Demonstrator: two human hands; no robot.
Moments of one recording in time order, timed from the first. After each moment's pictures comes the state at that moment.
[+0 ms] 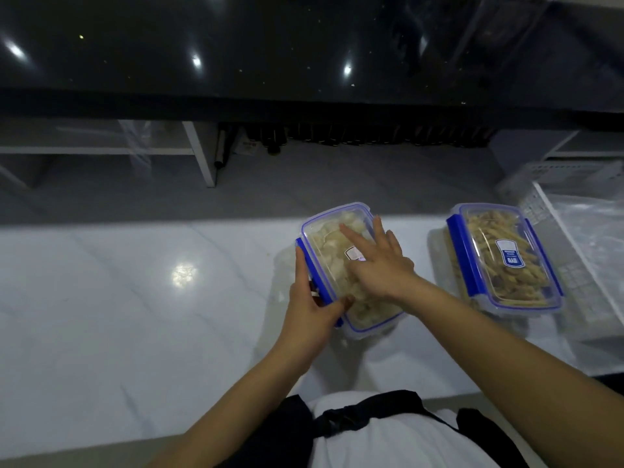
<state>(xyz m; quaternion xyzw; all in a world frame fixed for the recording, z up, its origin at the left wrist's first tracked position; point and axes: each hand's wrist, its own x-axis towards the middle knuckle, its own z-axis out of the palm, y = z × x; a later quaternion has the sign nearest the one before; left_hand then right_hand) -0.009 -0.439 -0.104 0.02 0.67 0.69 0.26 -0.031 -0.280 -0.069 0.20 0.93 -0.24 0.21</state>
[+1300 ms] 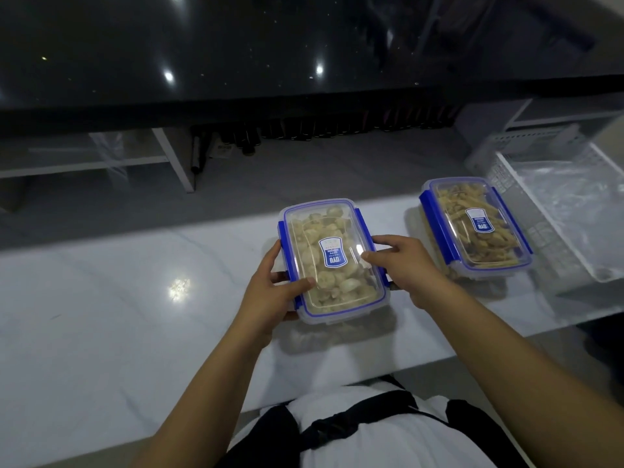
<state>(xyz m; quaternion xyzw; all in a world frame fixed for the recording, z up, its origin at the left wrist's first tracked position) -0.036 -0.469 -0.102 -0.05 0.69 0.63 0.34 0.027 -0.245 -0.067 0.38 0.72 -0.58 0.05</state>
